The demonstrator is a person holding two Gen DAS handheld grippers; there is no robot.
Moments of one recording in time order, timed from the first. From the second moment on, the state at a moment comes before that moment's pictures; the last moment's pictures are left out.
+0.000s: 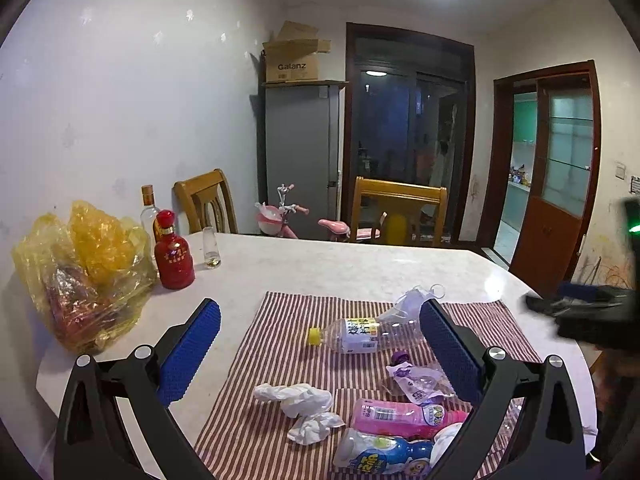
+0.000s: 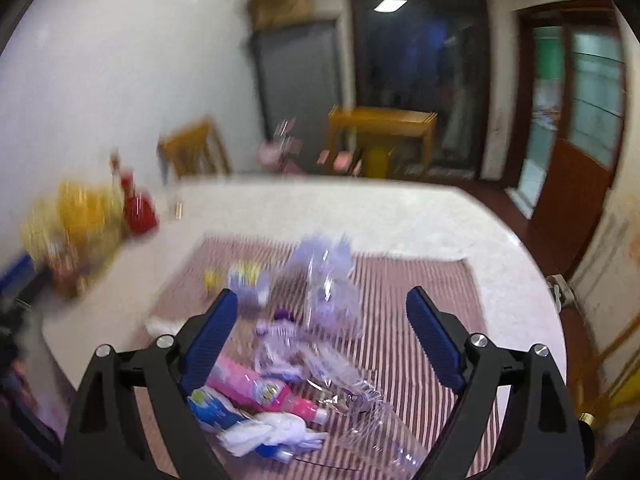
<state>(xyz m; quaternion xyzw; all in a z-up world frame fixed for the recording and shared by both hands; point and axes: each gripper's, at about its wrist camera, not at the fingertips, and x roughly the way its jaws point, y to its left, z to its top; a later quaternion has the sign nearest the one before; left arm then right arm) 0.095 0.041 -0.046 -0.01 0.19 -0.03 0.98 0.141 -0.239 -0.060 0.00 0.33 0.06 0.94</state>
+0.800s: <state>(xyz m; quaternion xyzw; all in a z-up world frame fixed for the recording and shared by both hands) 0.116 0.072 -0.068 -0.01 0.23 0.04 0.97 0.287 -0.224 -0.196 -0.08 0.53 0.05 0.84</state>
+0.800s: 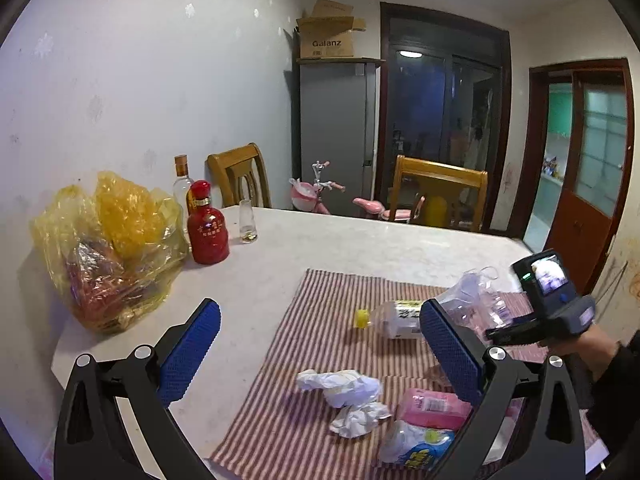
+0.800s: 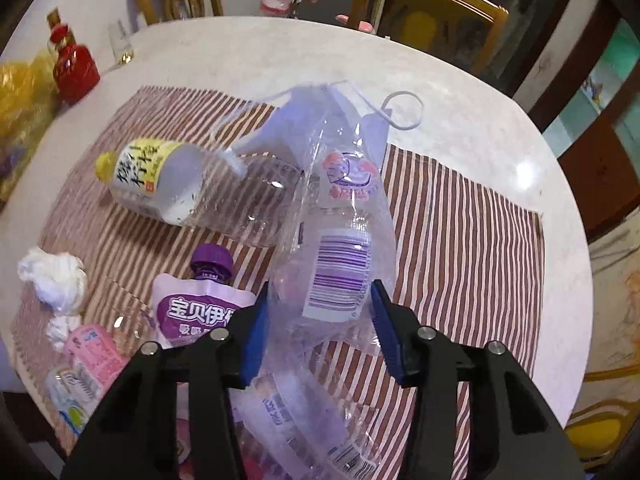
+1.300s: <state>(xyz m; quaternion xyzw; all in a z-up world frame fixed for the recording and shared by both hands) 0.166 0.102 -0.139 -0.05 0.34 0.04 0.94 0.222 -0.263 -0.122 0.01 0.45 0.08 0.89</state>
